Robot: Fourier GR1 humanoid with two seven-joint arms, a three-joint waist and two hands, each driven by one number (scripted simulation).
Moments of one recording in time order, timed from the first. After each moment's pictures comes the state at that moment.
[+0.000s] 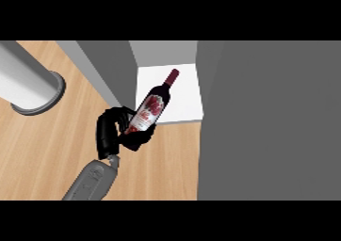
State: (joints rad) left arm -0.30 0.09 -0.31 -1.13 -0.22 0.79 0.00; right arm 0.44 -0.04 0.20 -2.44 -0.16 0.33 0.17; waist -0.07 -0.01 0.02
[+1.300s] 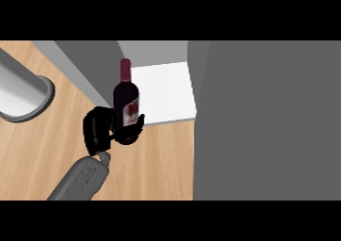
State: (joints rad) left arm -0.33 0.18 -0.34 -1.07 -0.36 0.92 0.06; right arm 0.43 -0.04 0.20 -2.40 -0.20 0.39 0.14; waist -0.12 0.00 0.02
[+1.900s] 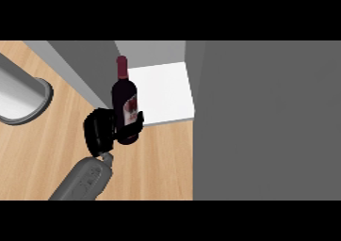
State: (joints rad) left arm -0.34 0.17 -0.37 -1.06 -0.47 0.98 0.21; right arm 0.42 -0.05 0.20 -2.39 -0.22 0.42 0.13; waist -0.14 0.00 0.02
